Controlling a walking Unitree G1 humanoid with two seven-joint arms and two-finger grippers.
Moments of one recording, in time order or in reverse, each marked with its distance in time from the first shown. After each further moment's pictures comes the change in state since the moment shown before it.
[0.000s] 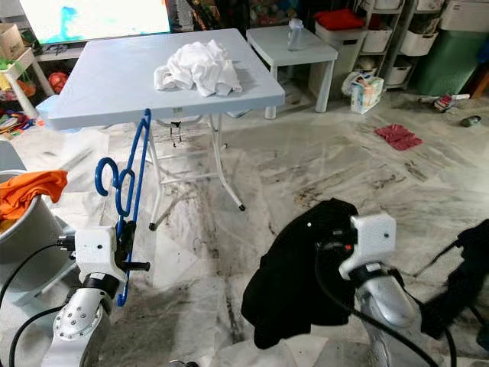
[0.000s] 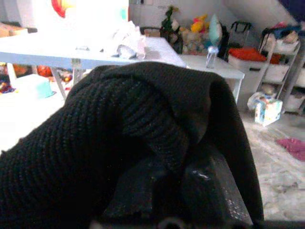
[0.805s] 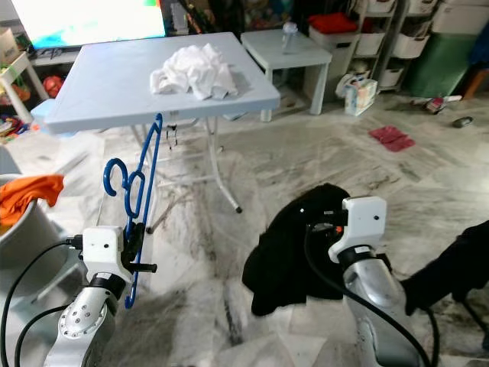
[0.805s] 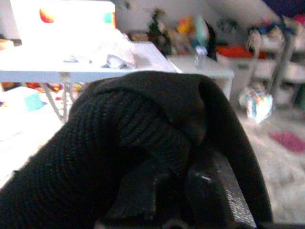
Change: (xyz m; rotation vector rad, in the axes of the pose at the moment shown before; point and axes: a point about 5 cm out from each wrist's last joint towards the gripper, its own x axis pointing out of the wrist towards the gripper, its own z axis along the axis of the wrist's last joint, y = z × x) left arm 0.001 -0.007 -0.001 -0.030 0.037 -0.039; right arm 0.018 0.010 0.004 0.057 0.045 -0.073
